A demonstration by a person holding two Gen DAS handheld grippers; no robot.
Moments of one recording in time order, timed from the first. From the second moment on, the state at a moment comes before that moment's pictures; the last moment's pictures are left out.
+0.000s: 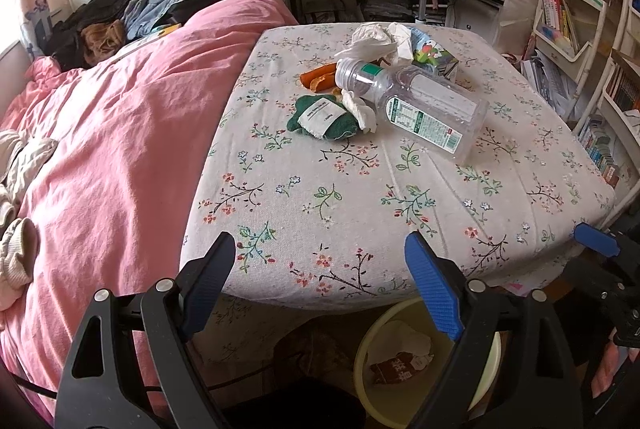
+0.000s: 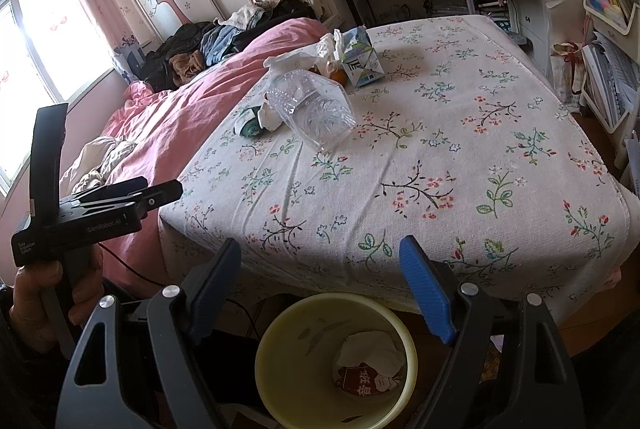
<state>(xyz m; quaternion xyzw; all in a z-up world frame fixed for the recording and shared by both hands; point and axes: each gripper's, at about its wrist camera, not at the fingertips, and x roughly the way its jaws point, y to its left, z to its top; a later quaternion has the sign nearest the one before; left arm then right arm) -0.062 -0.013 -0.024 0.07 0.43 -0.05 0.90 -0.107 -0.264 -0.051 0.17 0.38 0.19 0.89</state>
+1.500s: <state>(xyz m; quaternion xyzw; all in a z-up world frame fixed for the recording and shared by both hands) 0.063 0.043 -0.051 -0.16 0.51 0.00 0.85 0.035 -0.186 -0.038 -0.01 0.39 0.22 0.89</state>
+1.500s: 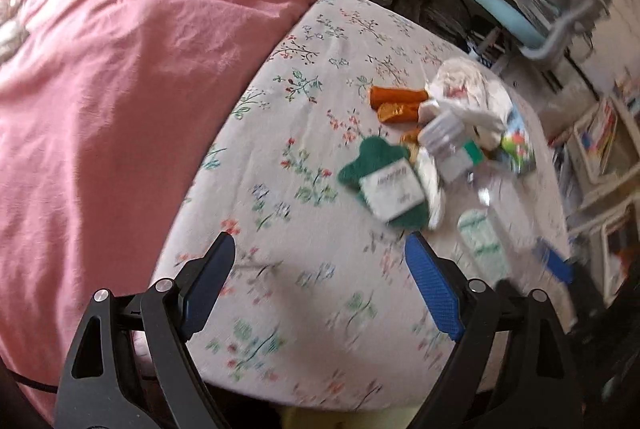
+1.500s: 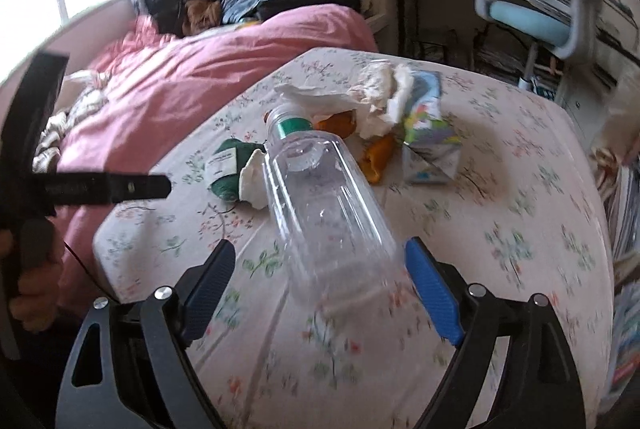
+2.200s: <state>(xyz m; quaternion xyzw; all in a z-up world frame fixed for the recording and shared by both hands) 0.118 -0.004 -0.063 -0.11 0.50 -0.03 0.86 0.013 -0.236 -0.050 0.06 0.45 0.28 0.85</state>
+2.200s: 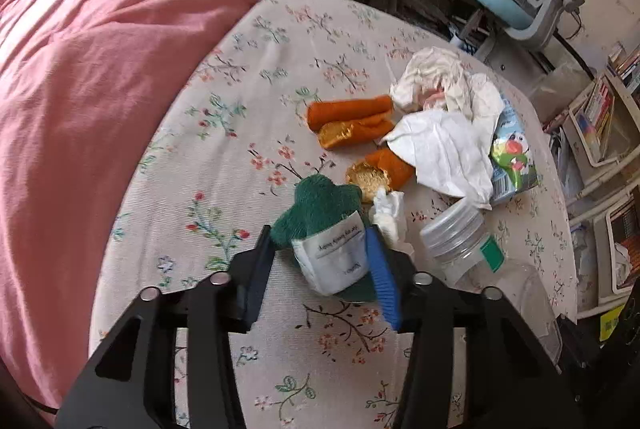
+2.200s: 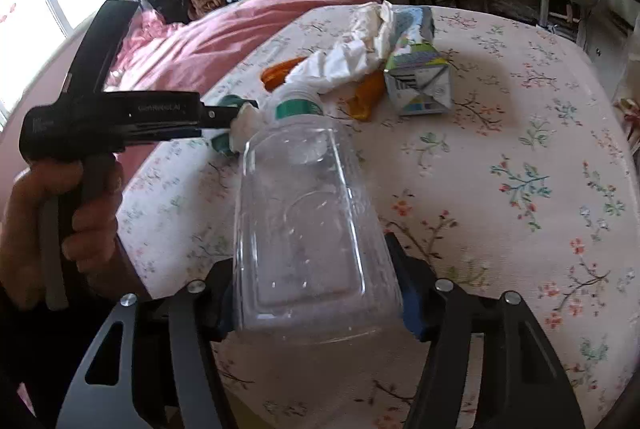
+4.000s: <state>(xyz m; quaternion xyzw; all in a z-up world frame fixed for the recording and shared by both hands) -0.087 -0.052 -0.045 0.09 0.51 -0.22 0.83 -0.134 -0.269 -0.037 0.14 0.42 0.24 0.86</state>
